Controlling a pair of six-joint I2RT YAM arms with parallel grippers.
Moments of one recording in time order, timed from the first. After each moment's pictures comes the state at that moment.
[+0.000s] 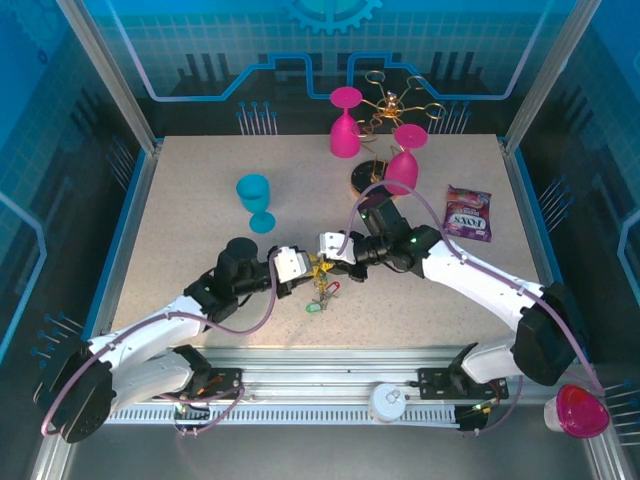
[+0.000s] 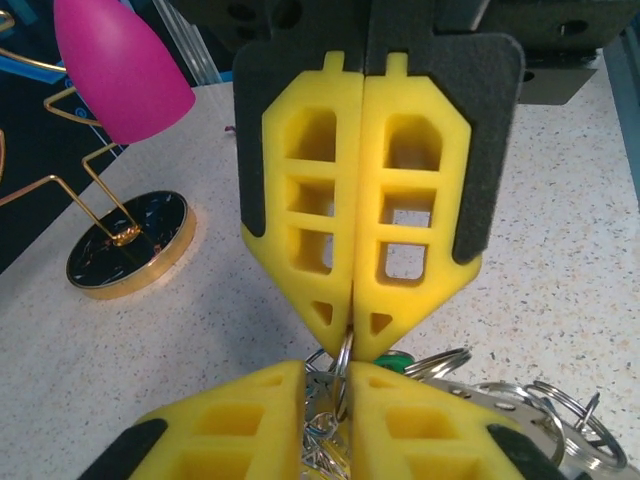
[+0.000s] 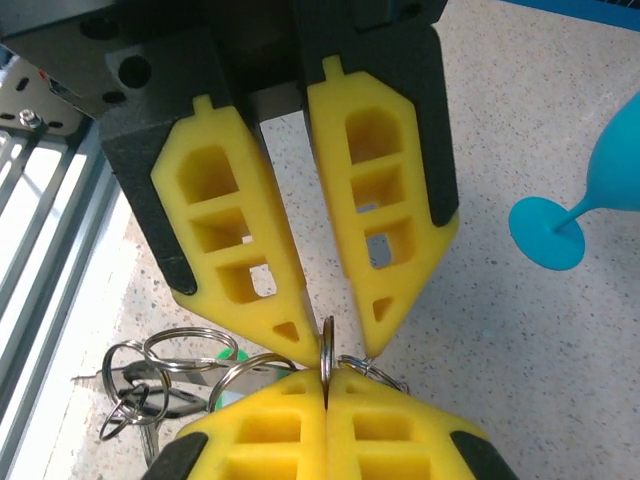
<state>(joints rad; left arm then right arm) -0.62 1.03 0.50 0.19 0.42 0.46 0.71 1.39 1.06 -0.47 -0.56 -0.77</state>
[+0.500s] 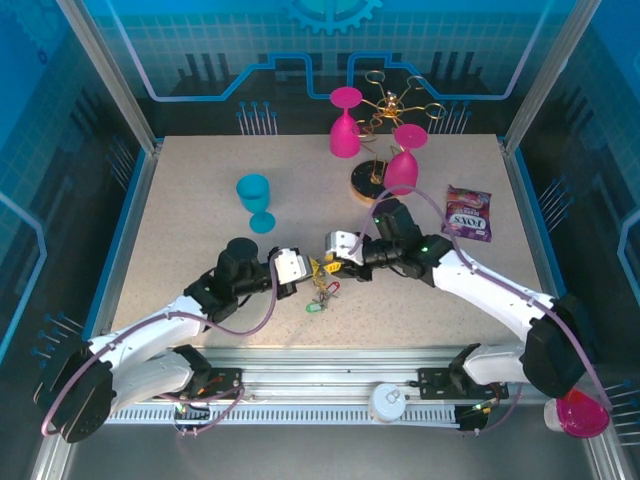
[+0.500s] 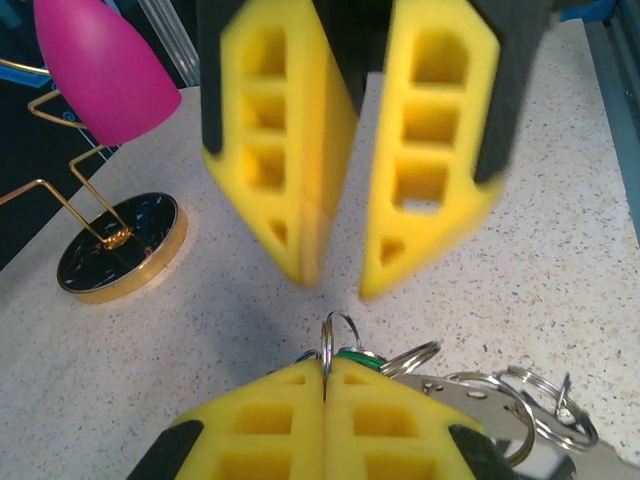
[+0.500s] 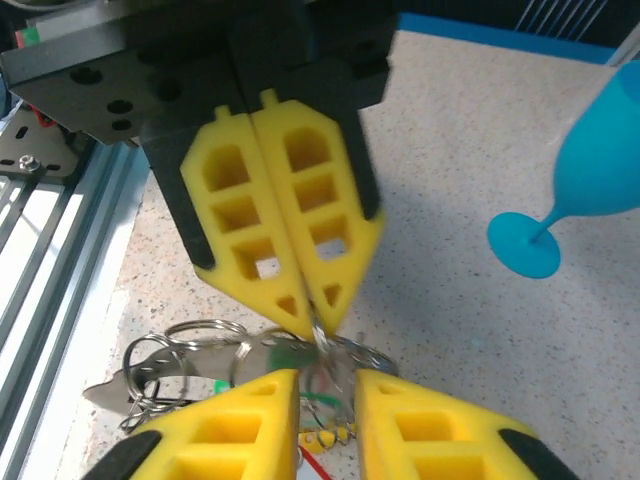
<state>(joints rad) -0.62 1.03 0.48 0.21 0.44 0.47 0.63 1.29 0.90 -0.27 -0.65 -0.66</state>
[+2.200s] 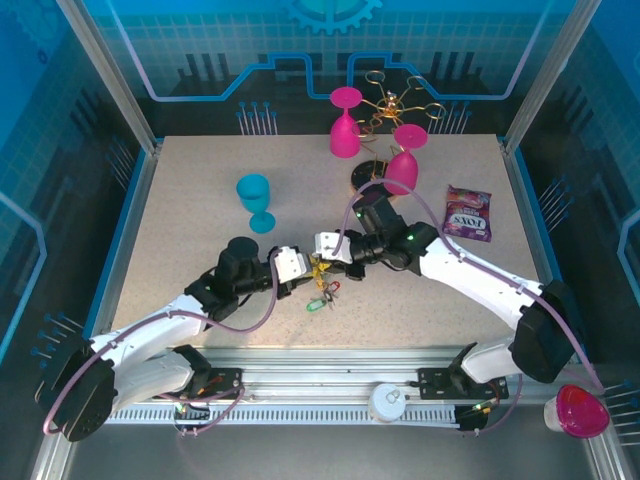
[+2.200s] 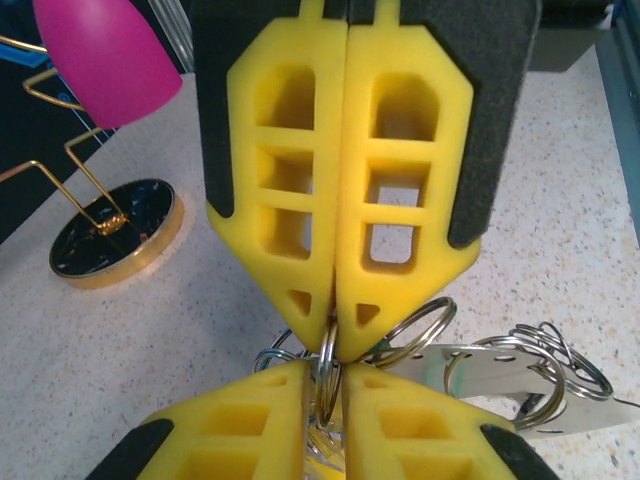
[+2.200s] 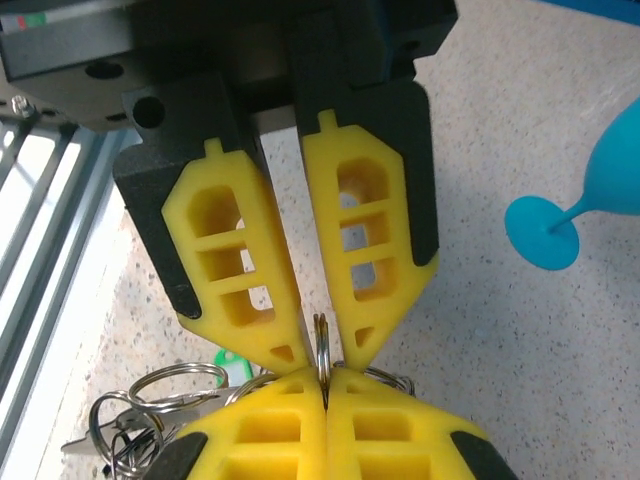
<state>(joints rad) -0.61 1.05 0.49 0.18 0.44 0.46 0.73 1.41 1.10 -0.52 -0.51 -0.79</state>
